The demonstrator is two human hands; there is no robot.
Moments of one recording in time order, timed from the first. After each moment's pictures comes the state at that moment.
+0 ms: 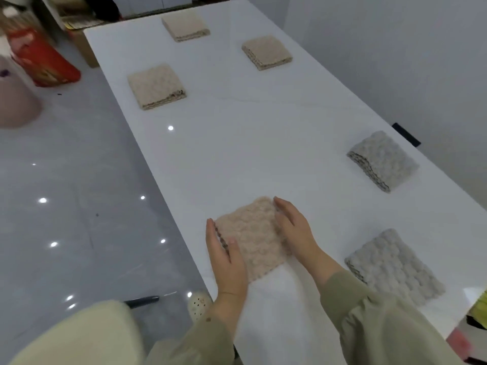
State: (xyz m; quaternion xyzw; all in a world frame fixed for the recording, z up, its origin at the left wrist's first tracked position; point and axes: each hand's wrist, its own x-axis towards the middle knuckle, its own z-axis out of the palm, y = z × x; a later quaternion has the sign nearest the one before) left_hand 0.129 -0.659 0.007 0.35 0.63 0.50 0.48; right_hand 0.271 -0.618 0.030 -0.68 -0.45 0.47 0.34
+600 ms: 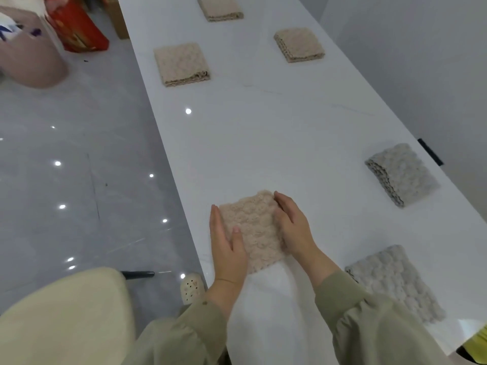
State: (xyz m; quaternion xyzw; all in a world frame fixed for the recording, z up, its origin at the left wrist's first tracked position) left_hand 0.131 -0.657 0.000 0.40 0.64 0.49 0.43; right_hand 0.267 -0.609 0.022 -0.65 -0.49 0.48 0.33
